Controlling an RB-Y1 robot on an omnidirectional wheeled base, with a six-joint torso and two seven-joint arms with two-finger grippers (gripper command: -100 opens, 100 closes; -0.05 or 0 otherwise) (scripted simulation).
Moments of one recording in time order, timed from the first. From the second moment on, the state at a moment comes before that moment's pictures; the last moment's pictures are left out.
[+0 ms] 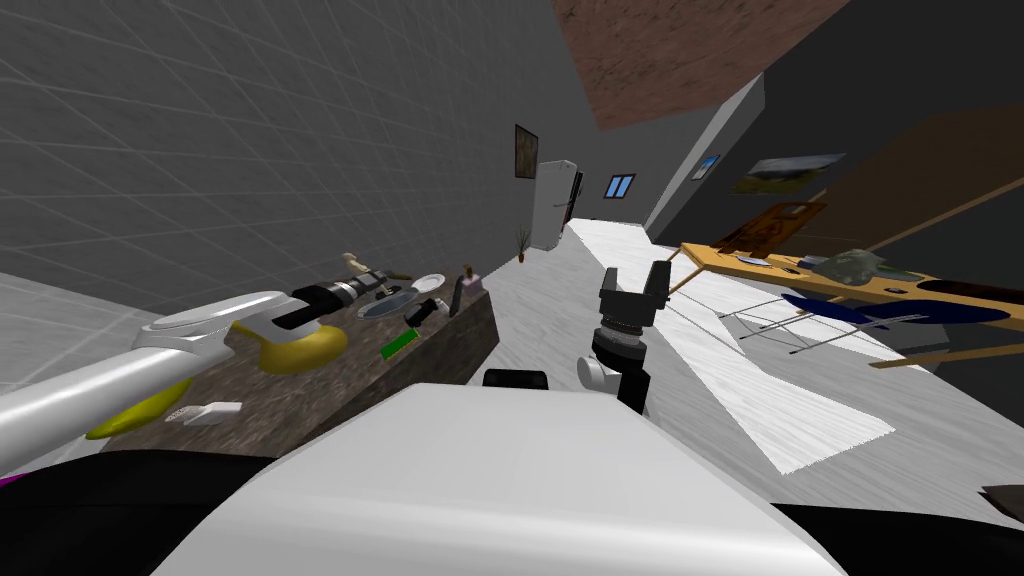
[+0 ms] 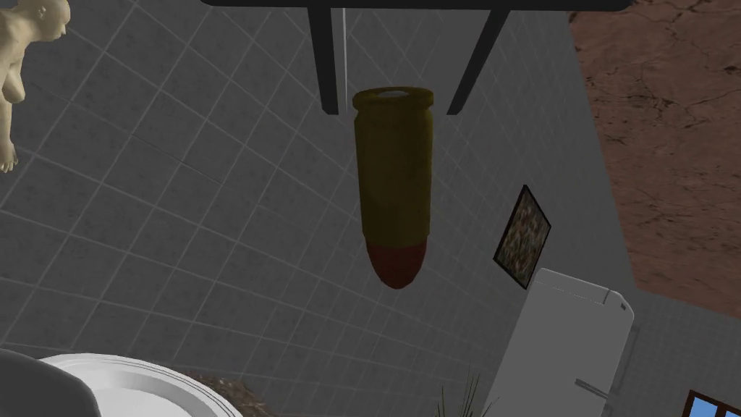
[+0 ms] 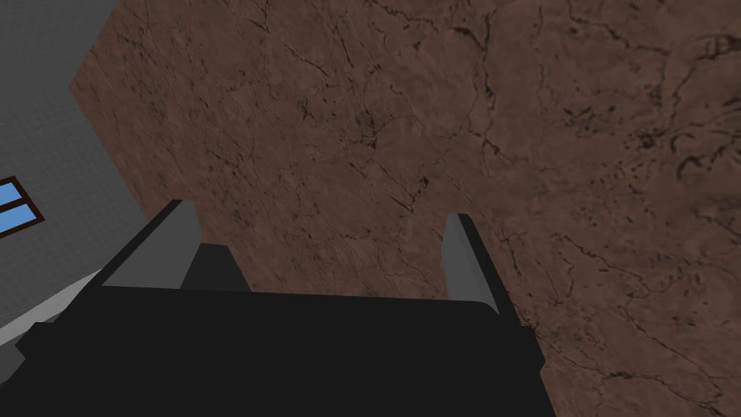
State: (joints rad) left arm 0.39 1.44 0.16 -1.54 -0.20 -0.17 0.54; right arm 0.50 0.03 0.06 -2.31 -0.02 -0.62 -0.02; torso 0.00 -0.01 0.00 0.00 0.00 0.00
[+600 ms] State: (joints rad) left arm 0.33 1.41 0.22 -1.41 -0.15 -0.07 0.55; right arm 0.50 0.03 0.06 -2.31 -0.02 -0.62 -0.02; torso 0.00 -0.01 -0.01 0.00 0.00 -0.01
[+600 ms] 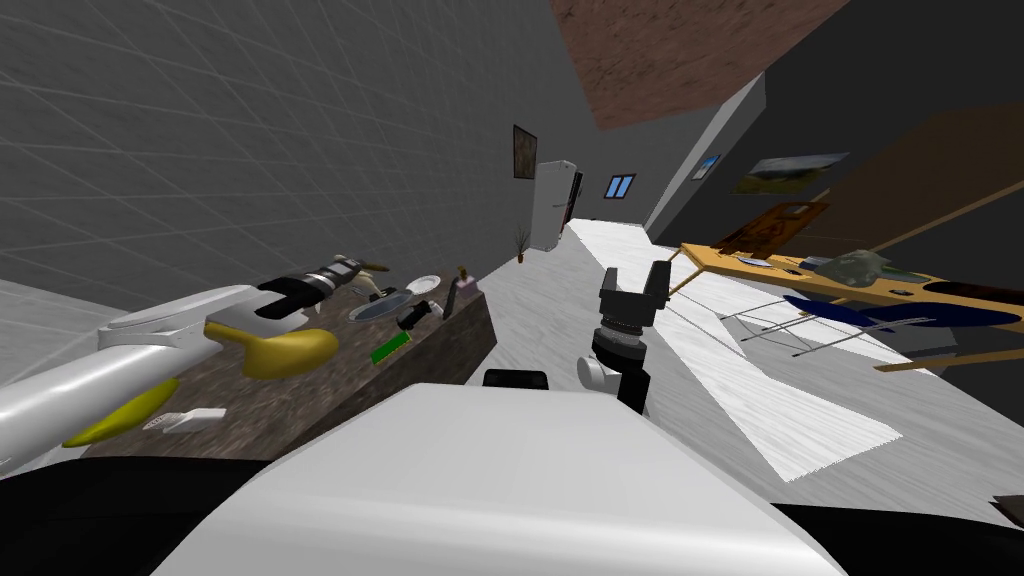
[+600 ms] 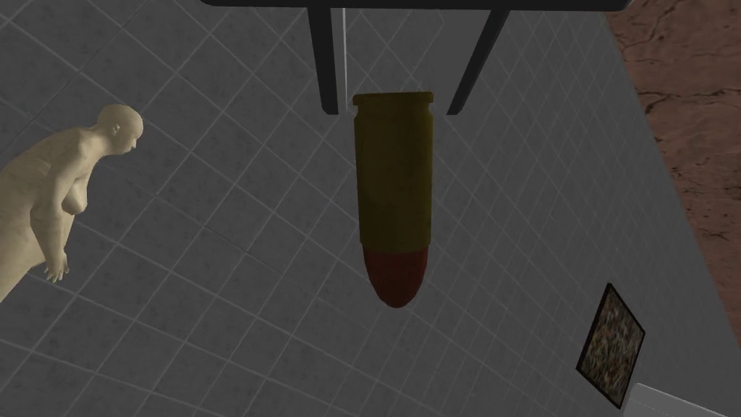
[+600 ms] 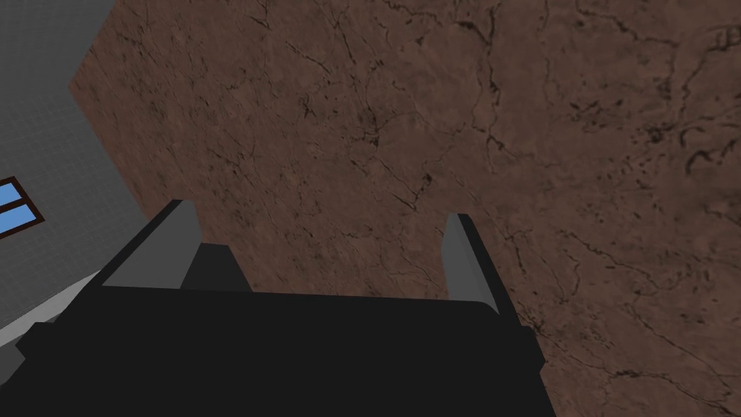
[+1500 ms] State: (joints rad) left arm 0.29 1.33 0.24 -1.20 -0.04 0.05 0.51; right arm 0.50 0.03 0.06 -2.31 -0.02 -0.62 -0.02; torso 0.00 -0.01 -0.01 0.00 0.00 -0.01
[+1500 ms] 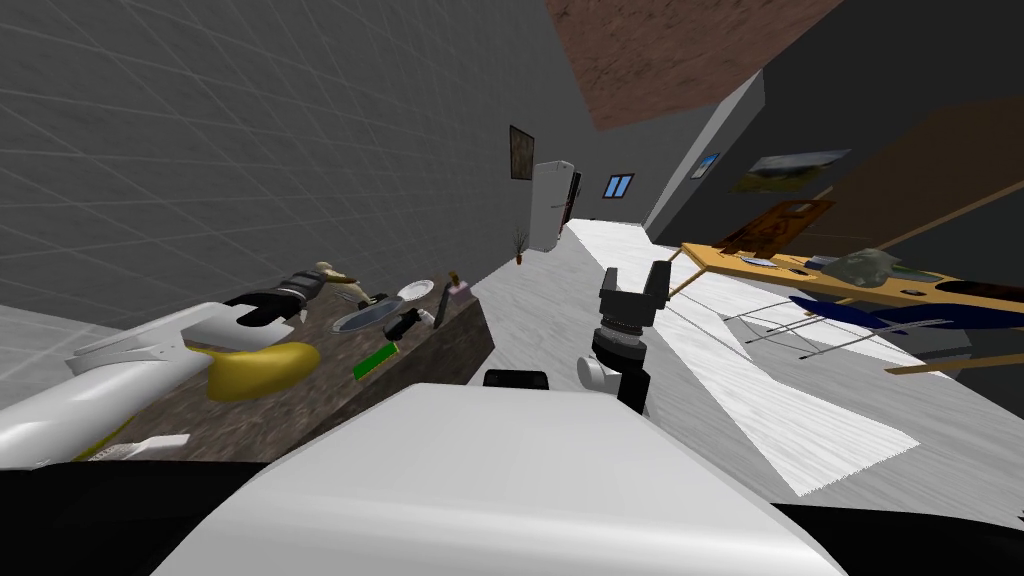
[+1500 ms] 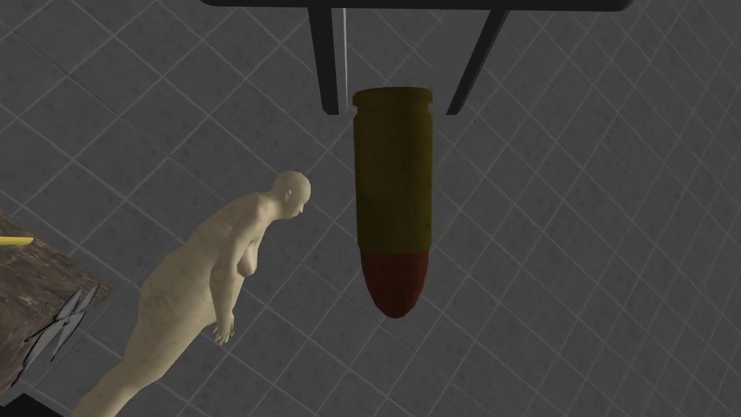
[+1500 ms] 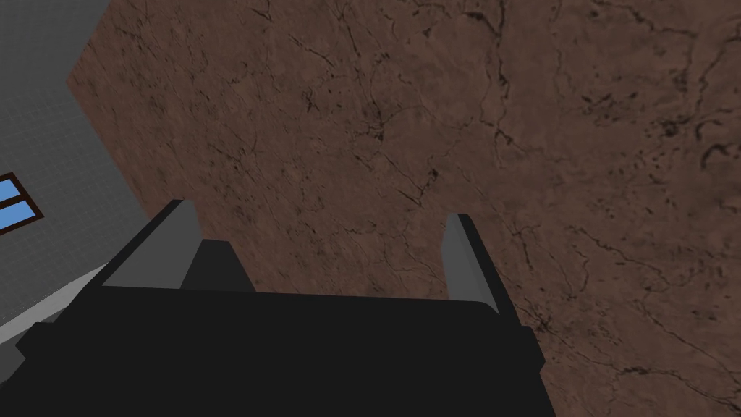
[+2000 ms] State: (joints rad) left arm 0.25 1.32 0.16 -1.06 0.06 0.12 0.48; right arm 0.50 0.03 0.06 -2.31 -0.02 -0.62 -0.02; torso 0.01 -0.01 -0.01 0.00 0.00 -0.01
